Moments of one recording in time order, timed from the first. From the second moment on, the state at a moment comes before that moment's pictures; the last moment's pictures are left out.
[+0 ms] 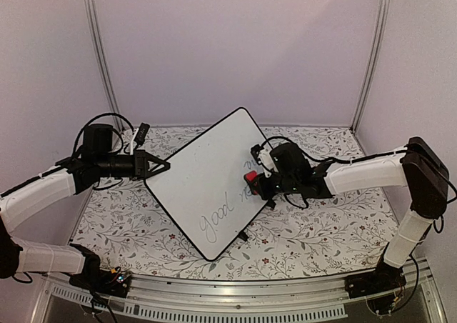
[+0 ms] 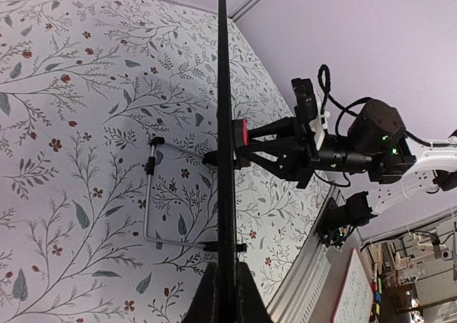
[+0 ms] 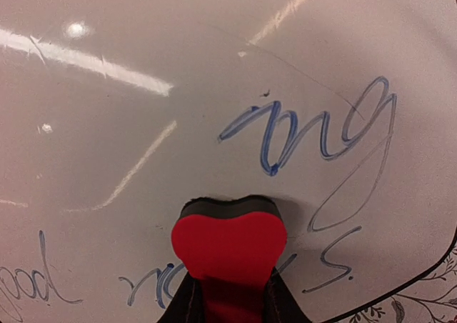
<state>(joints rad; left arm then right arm) -0.33 1.09 0.72 -0.13 0.72 -0.48 0.86 1.73 0.99 0.07 0.07 0.22</state>
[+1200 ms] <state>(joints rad) -0.33 1.09 0.72 -0.14 0.72 -0.48 0.82 1.82 1.23 -0.02 0.07 0.17</state>
